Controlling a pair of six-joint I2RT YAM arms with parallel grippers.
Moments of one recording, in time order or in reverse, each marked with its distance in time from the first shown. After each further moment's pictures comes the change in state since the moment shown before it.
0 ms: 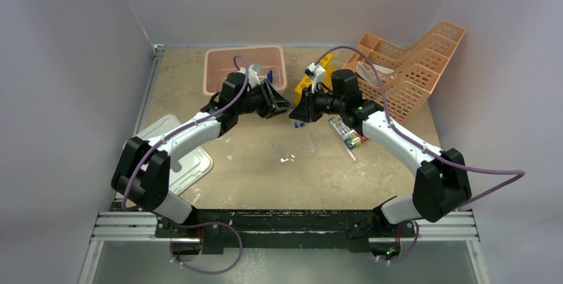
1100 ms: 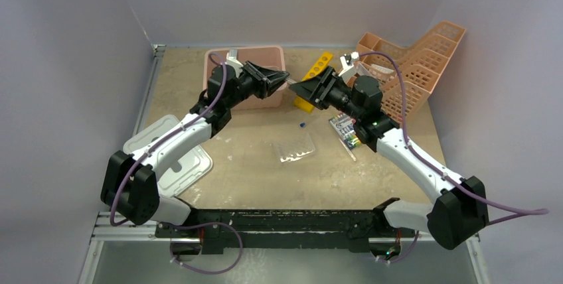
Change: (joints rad) left arm 0.011 -0.113 0.039 0.144 -0.200 -0.456; right arm -0.004 -0.209 -0.139 0.383 0.230 0.842
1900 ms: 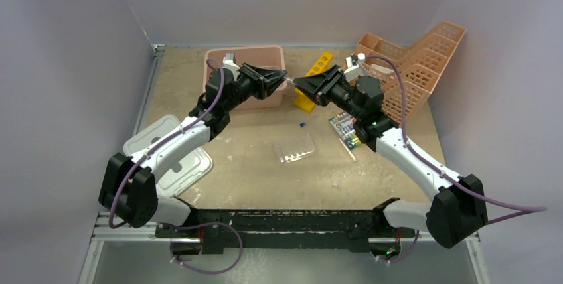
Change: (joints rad) left arm 0.001 -0.021 -0.042 0.056 -0.030 -0.108; right arm -0.013 0.012 -0.015 0.081 0.045 0.217
